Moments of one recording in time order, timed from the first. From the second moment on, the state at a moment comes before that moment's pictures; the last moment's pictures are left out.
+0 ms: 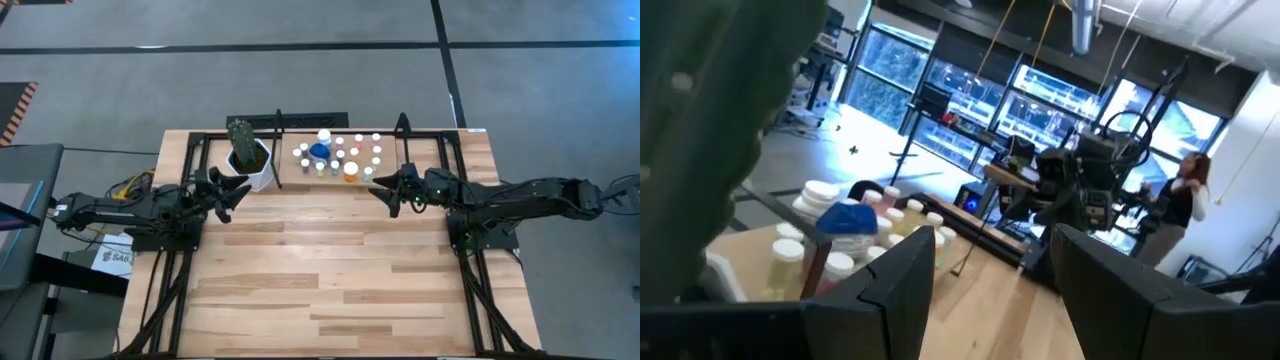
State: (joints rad) left arm 0.00 0.33 0.14 0.33 -0.40 -0.39; right arm -0.21 0.90 0.32 0.37 0.11 0.45
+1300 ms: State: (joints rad) left arm 0.00 0.33 0.01 0.08 -0.53 -0.75; right arm -0.21 0.90 0.21 0.35 0.13 0.52
